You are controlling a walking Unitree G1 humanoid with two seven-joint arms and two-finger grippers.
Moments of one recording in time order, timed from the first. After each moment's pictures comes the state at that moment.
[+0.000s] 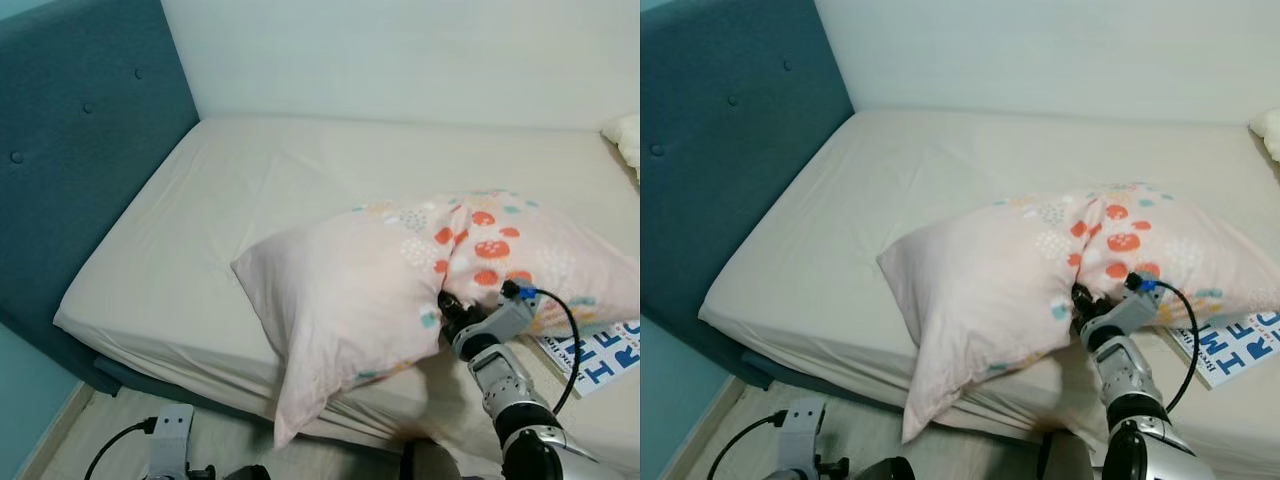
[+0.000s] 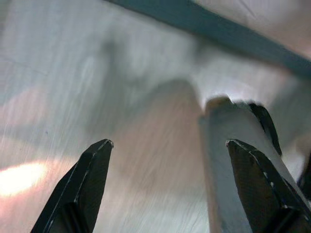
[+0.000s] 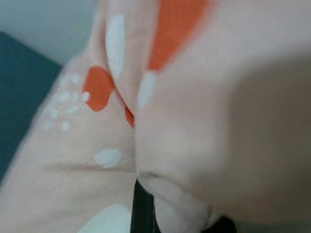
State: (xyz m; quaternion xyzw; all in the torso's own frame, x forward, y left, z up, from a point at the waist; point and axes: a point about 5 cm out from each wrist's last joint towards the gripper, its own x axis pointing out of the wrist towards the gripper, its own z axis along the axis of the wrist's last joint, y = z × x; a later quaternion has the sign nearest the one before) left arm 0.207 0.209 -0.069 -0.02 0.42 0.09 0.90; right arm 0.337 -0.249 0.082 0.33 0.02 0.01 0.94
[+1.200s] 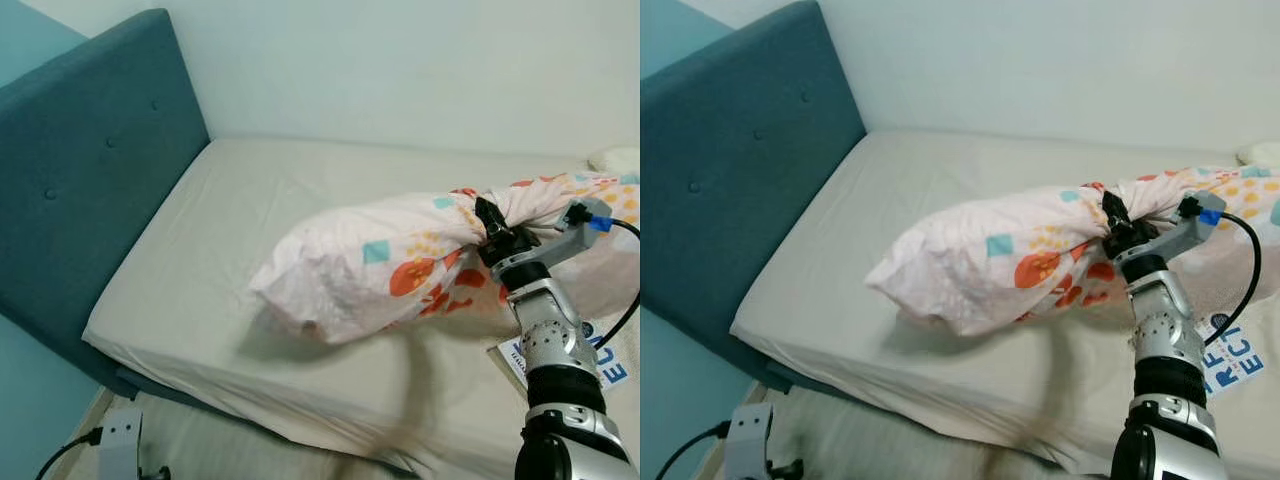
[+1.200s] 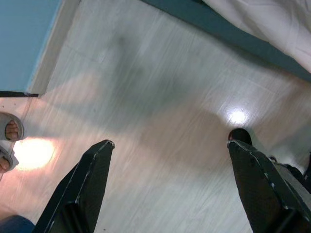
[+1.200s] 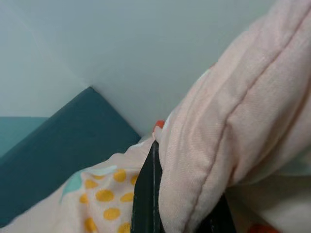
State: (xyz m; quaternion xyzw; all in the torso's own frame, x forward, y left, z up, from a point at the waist) left arm 0.187 0.257 -0.066 -0.01 0.43 0.13 0.89; right arm 0.356 -0.253 0.190 0.26 -0.14 0.11 0.95
